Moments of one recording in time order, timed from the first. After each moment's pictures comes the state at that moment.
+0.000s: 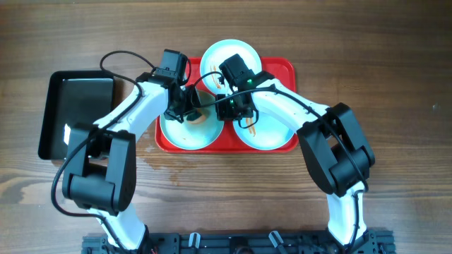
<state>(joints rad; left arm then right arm) -0.26 1.90 1.22 -0.62 0.17 -0.57 0.57 2.13 1.47 -0.62 -0.30 0.47</state>
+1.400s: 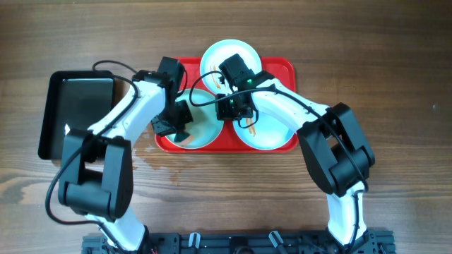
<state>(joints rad) -0.26 1.85 1.23 -0.95 0.07 -0.59 0.57 2.13 1.47 -0.62 -0.30 0.50</state>
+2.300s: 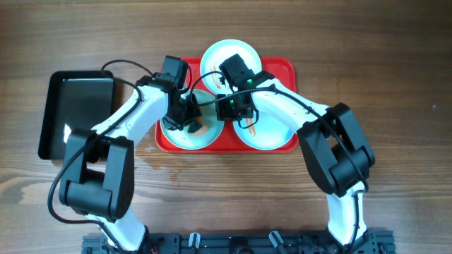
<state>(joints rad) -0.27 1.86 1.18 -0.74 0.18 -0.59 0.57 2.13 1.47 -0.63 -0.30 0.50</state>
